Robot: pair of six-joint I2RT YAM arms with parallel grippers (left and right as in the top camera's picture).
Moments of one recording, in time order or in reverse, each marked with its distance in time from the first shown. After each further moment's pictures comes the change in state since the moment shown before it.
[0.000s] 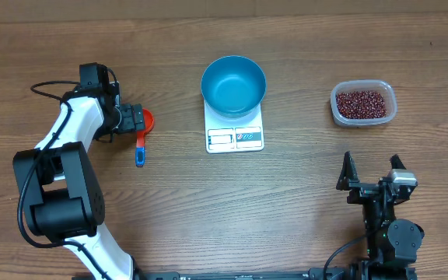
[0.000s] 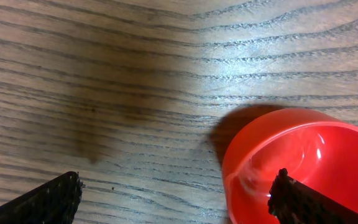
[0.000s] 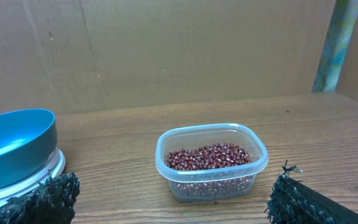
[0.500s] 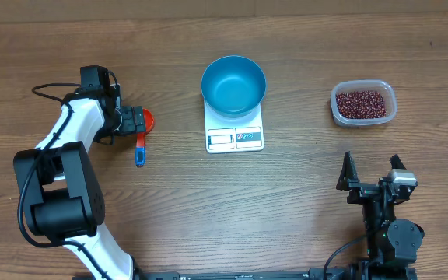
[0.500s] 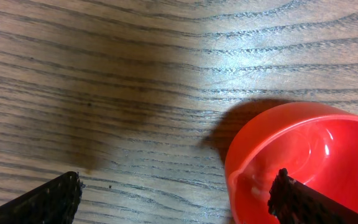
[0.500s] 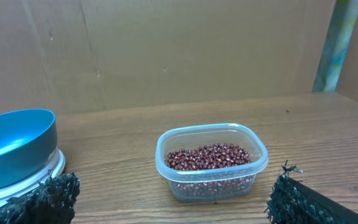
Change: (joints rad) left arm 0.000 0.000 -0.017 0.011 0.000 0.000; right arm 0.000 0.000 0.000 0.000 0.000 0.000
